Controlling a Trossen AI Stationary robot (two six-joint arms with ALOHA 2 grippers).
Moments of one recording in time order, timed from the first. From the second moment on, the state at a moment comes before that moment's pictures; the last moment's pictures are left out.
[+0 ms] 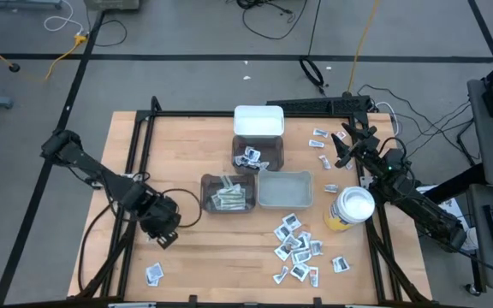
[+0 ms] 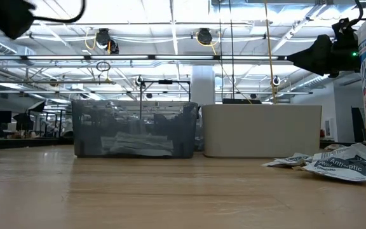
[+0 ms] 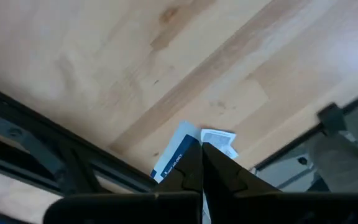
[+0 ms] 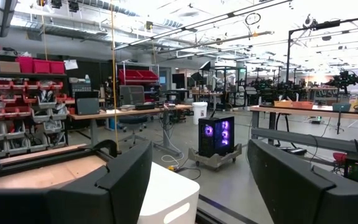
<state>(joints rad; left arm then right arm) -0.54 1.24 0.94 -1.12 0.31 -1.40 -0.74 0.01 0.01 0.24 0.00 0.00</state>
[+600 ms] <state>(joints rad) 0.05 1.62 1.46 -1.37 0.26 -0.65 -0.74 0.01 0.01 0.24 0.00 0.00</state>
